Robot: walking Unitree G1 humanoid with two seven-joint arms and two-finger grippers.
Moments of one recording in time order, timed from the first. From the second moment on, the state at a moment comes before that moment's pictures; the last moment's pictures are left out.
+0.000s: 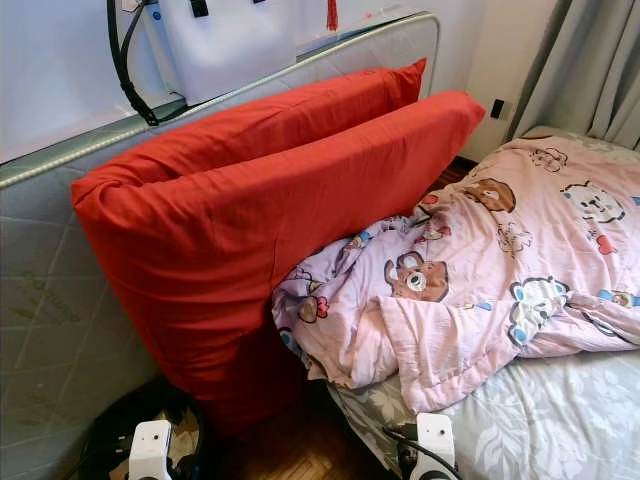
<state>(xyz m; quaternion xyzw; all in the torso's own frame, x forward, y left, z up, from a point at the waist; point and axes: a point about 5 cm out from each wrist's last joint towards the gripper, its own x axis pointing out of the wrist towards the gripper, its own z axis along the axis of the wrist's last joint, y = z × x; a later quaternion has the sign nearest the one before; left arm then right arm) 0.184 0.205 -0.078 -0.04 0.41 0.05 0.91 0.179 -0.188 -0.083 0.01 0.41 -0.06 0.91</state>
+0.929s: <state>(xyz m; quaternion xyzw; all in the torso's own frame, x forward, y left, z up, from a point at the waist) 0.177 0.216 -0.079 -0.03 0.42 0.06 0.91 0.181 -0.182 -0.083 0.01 0.41 -0.05 0.91</state>
